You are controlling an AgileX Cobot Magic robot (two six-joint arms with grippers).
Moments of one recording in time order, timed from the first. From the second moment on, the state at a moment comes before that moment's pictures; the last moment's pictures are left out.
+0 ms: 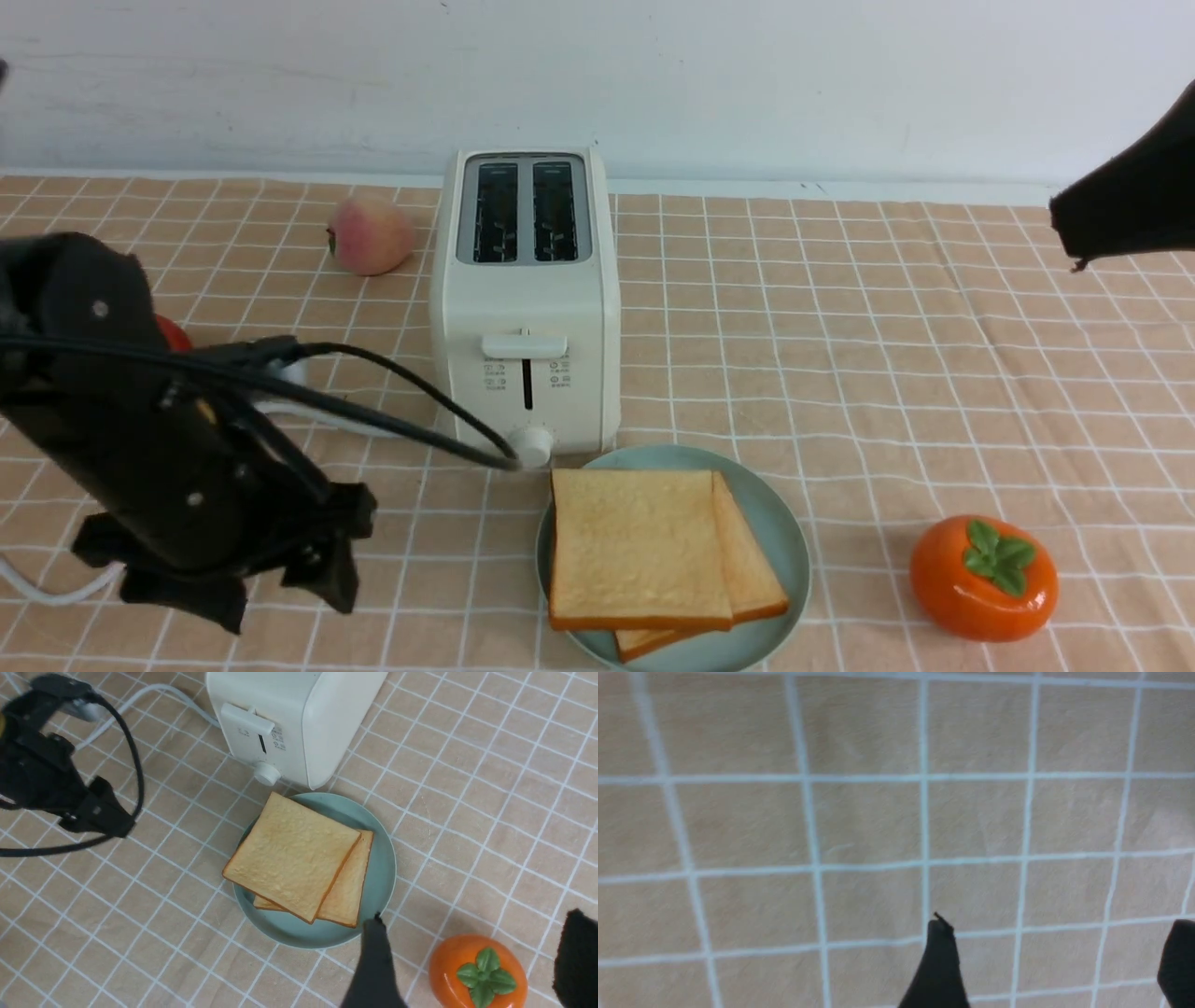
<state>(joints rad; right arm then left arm) 0.33 1.15 -1.51 0.25 1.24 -0.16 -0.23 1.45 -0.93 -0.22 0.92 -0.20</state>
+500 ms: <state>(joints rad) 0.33 0.62 -0.64 -0.08 0.69 0.18 -0.34 0.87 -0.67 -0.43 0.95 -0.05</state>
